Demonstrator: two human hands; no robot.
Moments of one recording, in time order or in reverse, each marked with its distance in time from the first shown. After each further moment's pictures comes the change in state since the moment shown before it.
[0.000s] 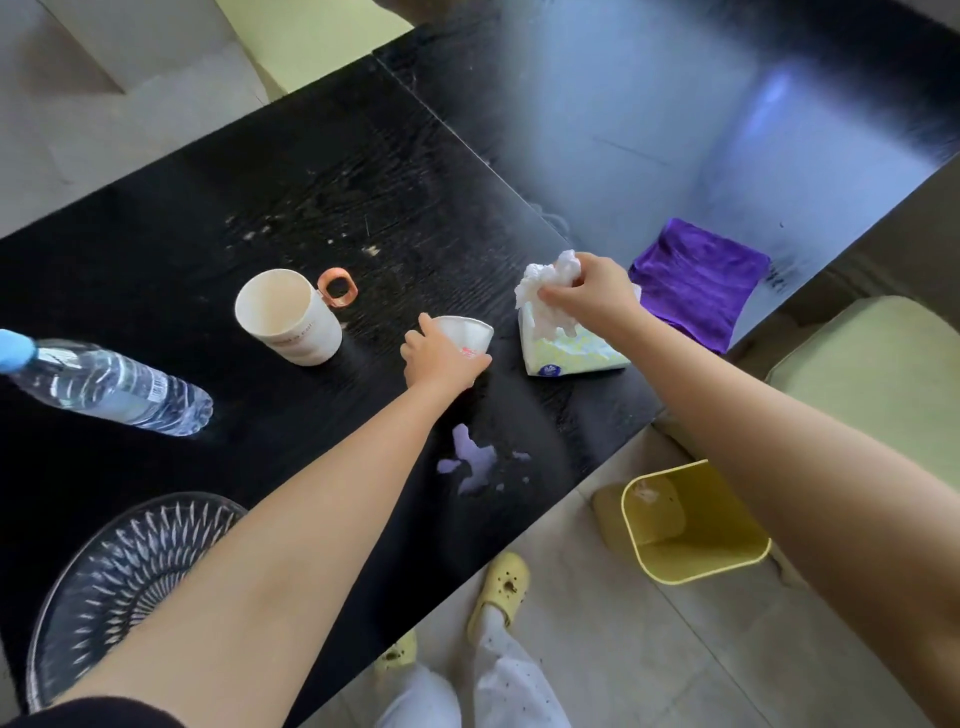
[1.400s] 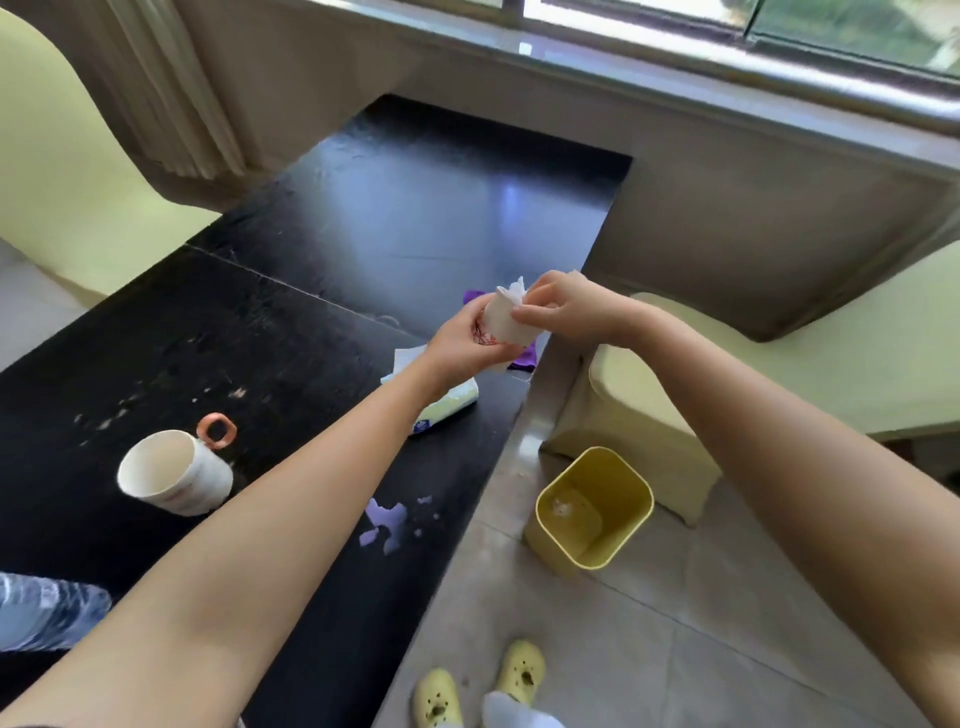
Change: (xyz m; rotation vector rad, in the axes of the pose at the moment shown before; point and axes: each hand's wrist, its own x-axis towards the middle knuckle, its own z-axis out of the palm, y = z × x) left_hand -0.144 0.139 -0.041 -0.413 -0.711 0.880; right_hand -0.161 -0.033 -0.160 -0.333 0.057 0.020
